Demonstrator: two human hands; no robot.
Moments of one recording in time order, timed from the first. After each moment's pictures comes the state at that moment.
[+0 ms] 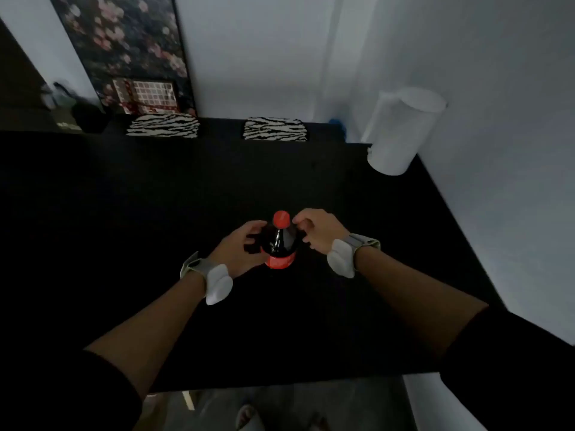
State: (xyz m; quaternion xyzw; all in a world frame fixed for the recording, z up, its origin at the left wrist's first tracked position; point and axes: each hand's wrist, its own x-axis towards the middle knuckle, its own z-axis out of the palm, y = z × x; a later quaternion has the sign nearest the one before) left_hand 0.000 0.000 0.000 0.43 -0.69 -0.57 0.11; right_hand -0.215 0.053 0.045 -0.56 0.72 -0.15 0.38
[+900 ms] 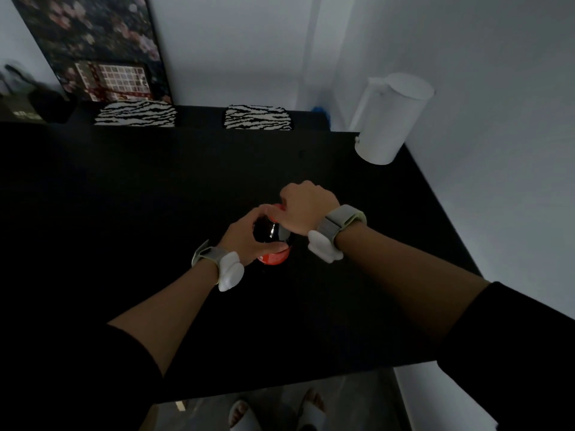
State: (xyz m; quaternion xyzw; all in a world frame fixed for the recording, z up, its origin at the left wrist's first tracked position) left_hand -0.038 -0.007 -0.002 0.41 -0.73 -0.53 0.12; right_hand -0.188 0.025 0.083 -0.65 0.73 -0.01 0.19
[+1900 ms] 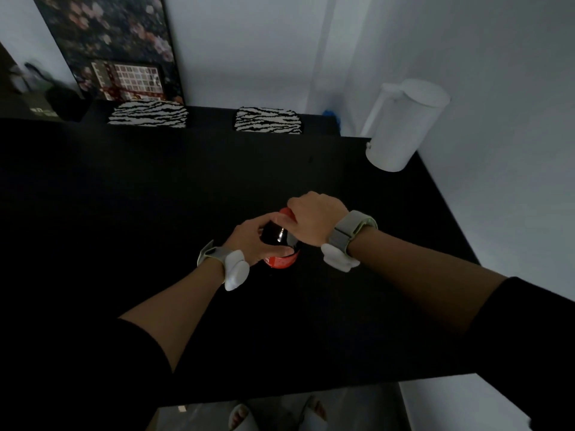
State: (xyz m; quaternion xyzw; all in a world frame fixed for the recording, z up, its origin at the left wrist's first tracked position) left_hand -0.038 -0.023 -0.009 0.40 -0.71 -0.57 0.11; right_hand -0.195 0.019 0.074 -0.72 0.67 0.03 0.15
